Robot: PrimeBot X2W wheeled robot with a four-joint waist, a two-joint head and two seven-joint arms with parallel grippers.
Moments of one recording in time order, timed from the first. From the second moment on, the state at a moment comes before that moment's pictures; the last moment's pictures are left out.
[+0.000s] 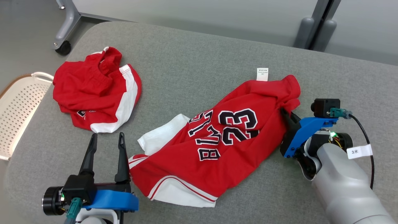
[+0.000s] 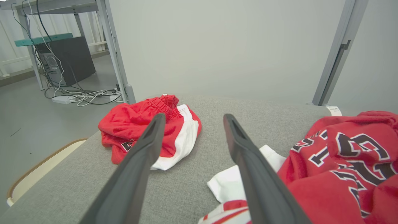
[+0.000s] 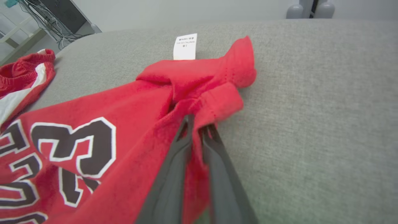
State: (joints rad) left arm -0.06 0.05 -0.07 0.16 -0.11 -0.02 -0.26; right arm -0.76 -0.09 0.22 1.12 0.43 0.13 -0.11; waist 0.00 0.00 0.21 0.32
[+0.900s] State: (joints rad) left arm 0.02 0.05 -0.01 0.17 -0.10 -0.03 -0.26; right arm 0.04 -0.28 0.24 0.33 0.65 0.13 -0.06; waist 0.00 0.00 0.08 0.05
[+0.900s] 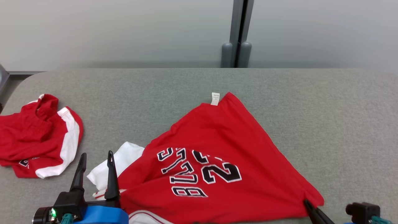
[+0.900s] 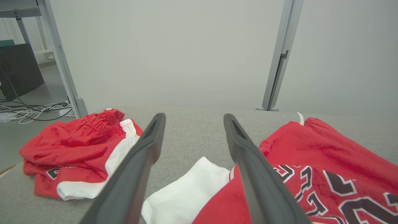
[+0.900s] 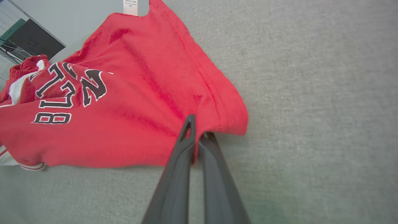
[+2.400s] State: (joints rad) left arm -0.11 0.05 -0.11 0.16 -0.13 0.01 -0.26; right arm -0.80 -0.28 0.39 0.81 0.24 0.13 0.11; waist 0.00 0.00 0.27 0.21
